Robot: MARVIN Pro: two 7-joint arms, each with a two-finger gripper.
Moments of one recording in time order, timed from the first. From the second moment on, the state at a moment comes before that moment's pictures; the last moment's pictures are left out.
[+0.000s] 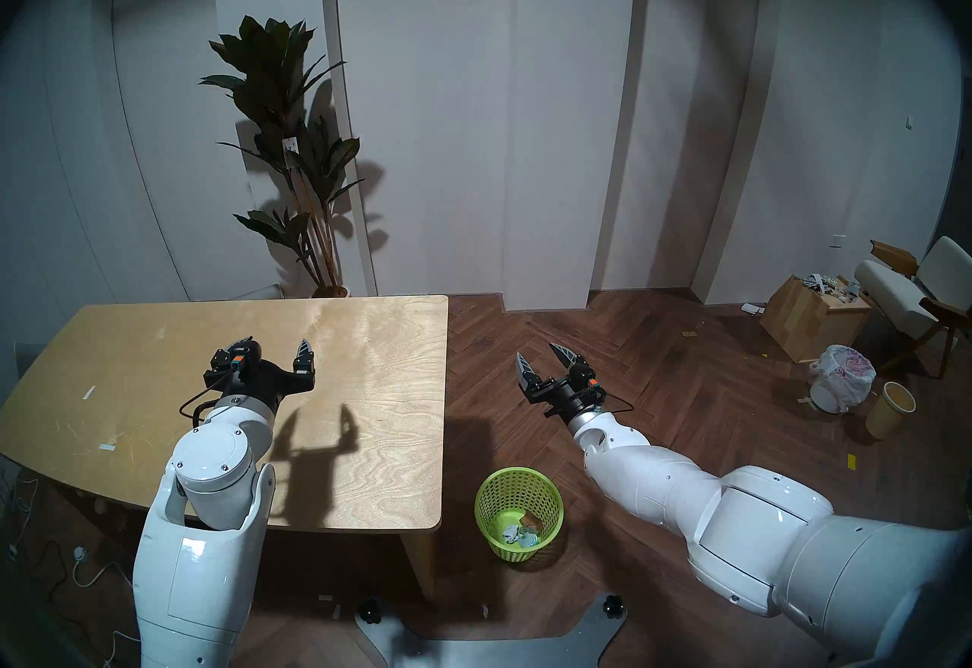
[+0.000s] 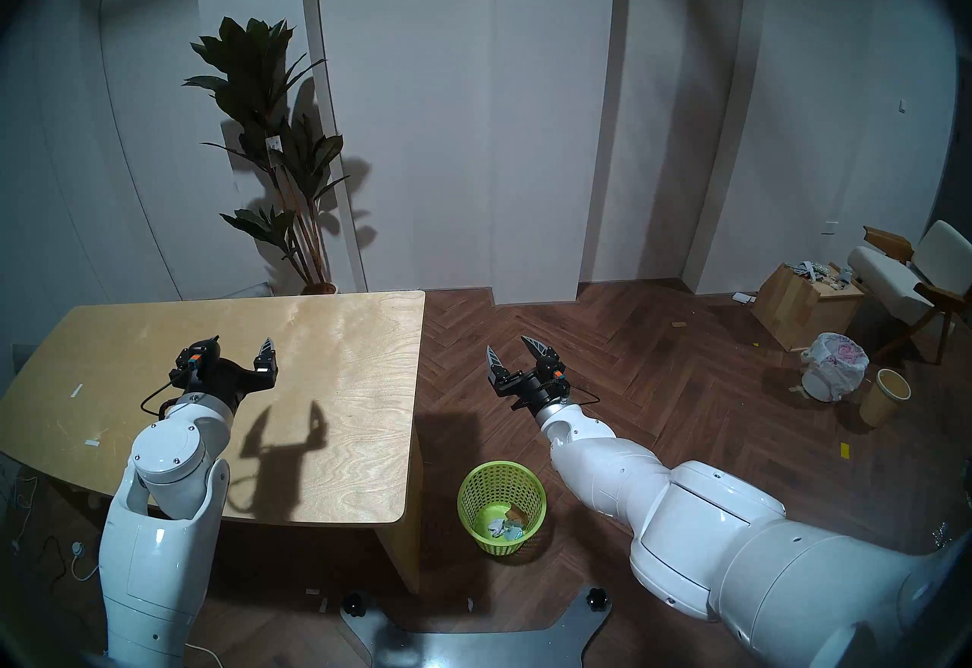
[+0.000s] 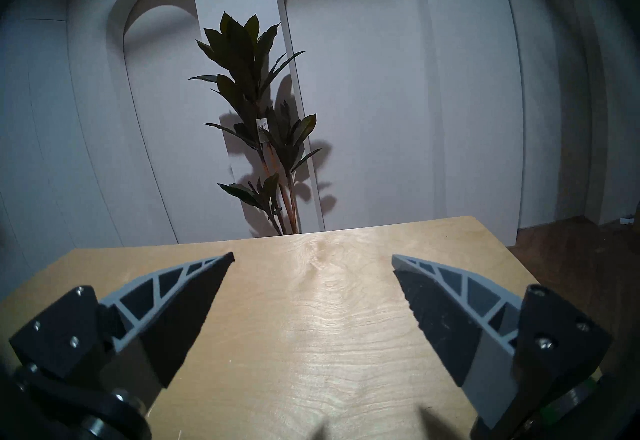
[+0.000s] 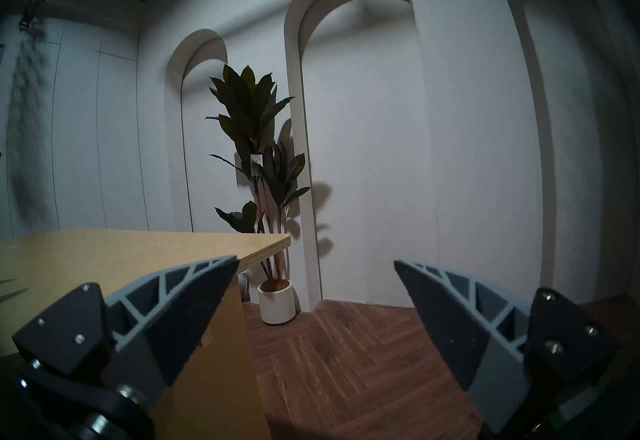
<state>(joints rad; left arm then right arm) 1.79 -1.29 -1.73 -1.92 -0.13 0.28 0.09 -0.91 -1.44 0.58 -0.31 1.11 -0.85 0.46</state>
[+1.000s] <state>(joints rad) 1.59 -1.28 -1.58 -1.73 -0.12 0.28 0.02 -0.95 -1.37 0.66 -0.43 1.17 -0.95 0.47</state>
